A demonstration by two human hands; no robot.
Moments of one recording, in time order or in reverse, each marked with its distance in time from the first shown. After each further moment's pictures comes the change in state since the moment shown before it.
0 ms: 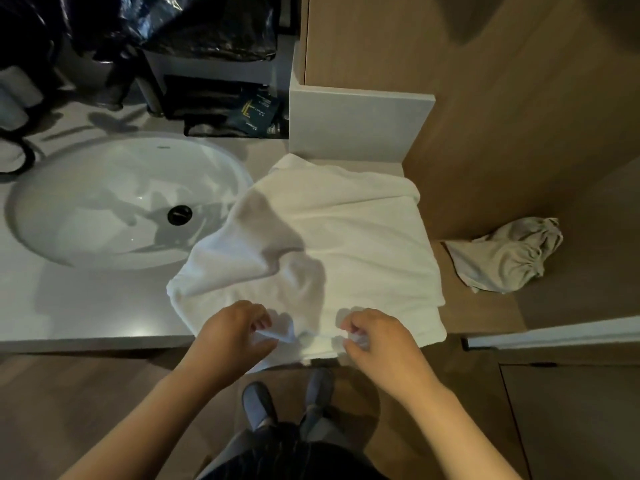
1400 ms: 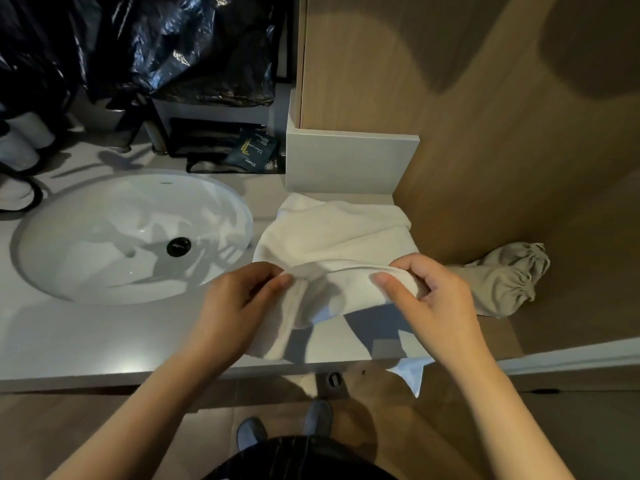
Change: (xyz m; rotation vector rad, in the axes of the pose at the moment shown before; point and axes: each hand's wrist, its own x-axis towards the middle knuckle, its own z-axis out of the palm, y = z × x) left_hand 0.016 0.062 -0.079 -0.468 0.304 0.123; right_hand 0.014 -0.029 -0.099 0.298 0.529 -0.192
